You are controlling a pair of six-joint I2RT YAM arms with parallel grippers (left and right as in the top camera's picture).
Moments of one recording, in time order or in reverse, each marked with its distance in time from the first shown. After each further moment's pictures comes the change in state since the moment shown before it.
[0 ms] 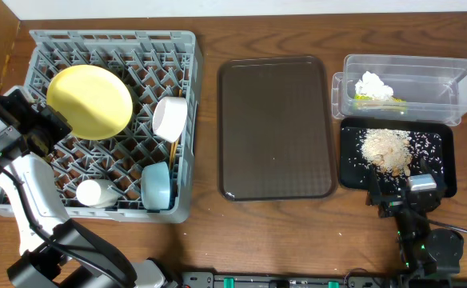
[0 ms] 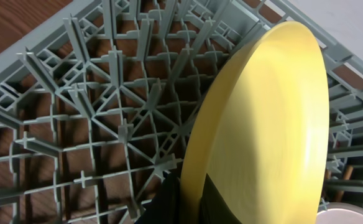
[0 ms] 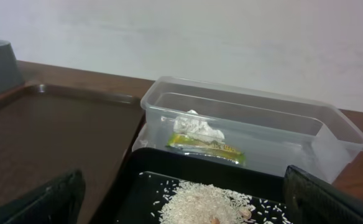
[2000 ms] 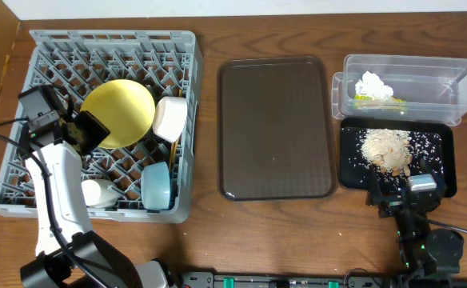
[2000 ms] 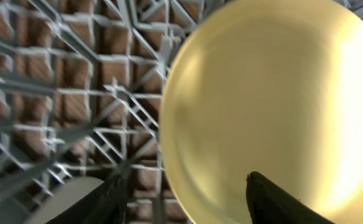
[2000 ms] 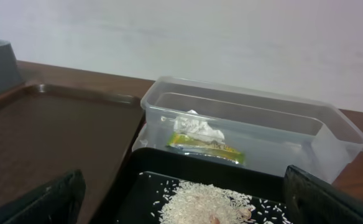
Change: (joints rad) left arm -0.228 -0.053 0.000 -0.327 -0.314 -0.301; right arm 0.000 0.000 0.000 0.000 0.000 0.000
